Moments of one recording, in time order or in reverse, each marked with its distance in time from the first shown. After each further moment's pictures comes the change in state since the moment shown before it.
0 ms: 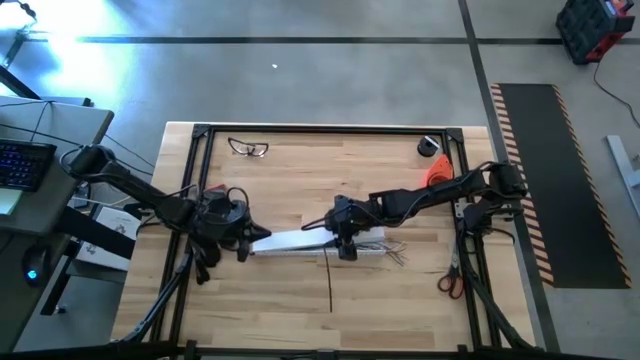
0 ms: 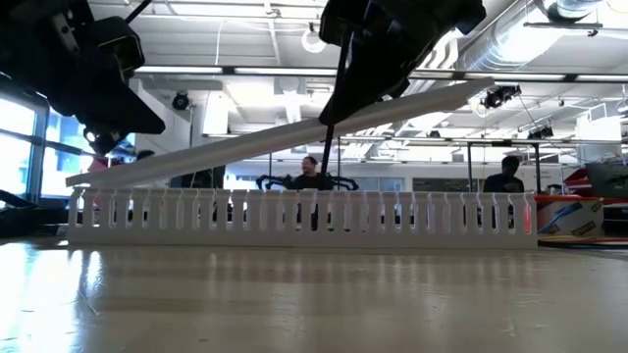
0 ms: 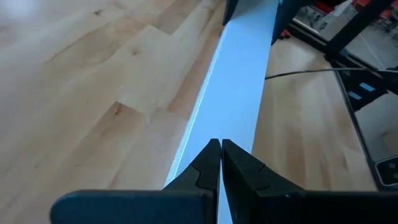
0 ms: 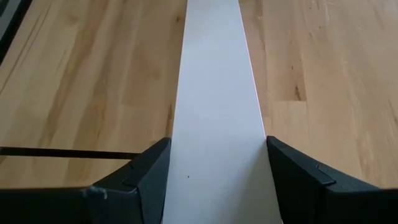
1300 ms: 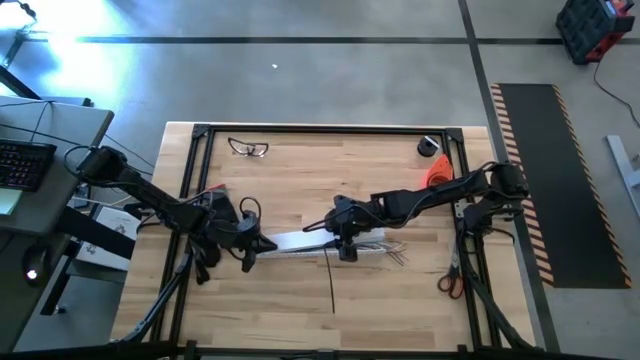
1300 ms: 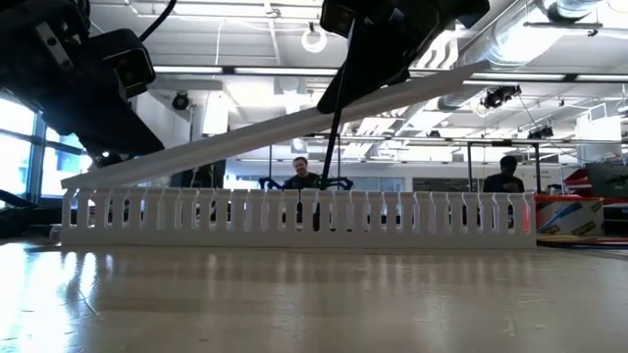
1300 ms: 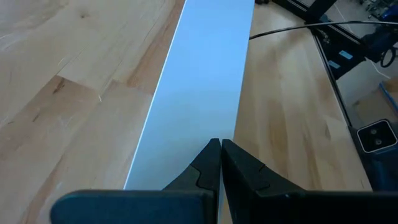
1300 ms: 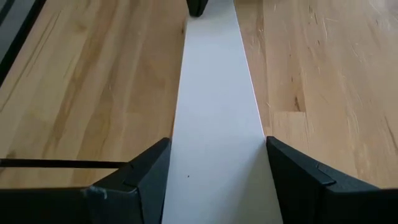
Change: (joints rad) left arm 0.000 0.249 0.000 0.229 0.141 0.014; right arm 0.013 -0.018 0.000 0.021 0.015 -0.010
